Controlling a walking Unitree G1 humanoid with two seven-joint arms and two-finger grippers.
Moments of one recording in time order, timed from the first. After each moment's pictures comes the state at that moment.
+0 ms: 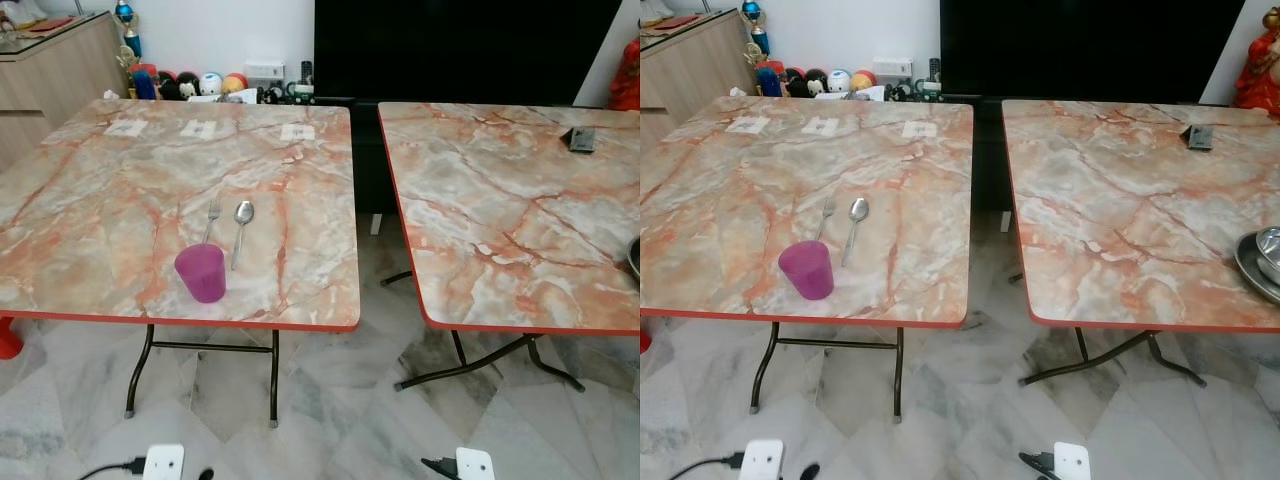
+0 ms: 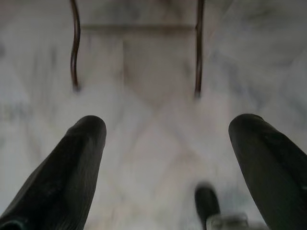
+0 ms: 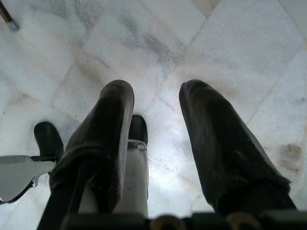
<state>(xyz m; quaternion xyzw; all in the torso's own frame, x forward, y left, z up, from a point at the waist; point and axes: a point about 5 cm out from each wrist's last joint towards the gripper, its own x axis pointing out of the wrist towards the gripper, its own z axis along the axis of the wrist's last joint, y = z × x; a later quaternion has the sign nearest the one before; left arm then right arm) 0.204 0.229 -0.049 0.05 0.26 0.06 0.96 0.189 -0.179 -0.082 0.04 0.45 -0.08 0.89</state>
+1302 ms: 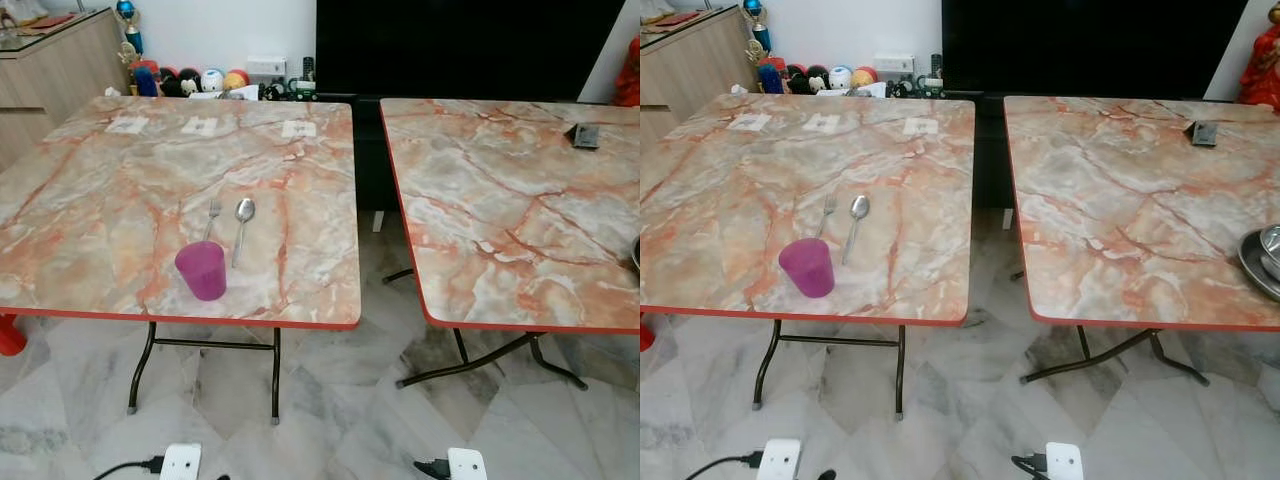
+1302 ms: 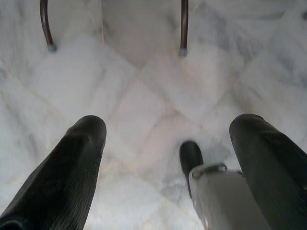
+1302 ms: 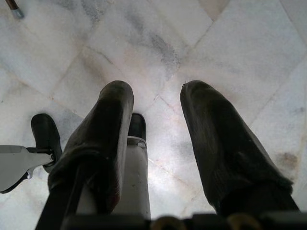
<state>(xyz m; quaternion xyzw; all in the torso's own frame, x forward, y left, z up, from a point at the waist) 0.185 0.212 -0.071 0.04 0.37 0.03 0.93 0.183 -0.174 -0.086 0.02 0.45 -0.06 0.89</state>
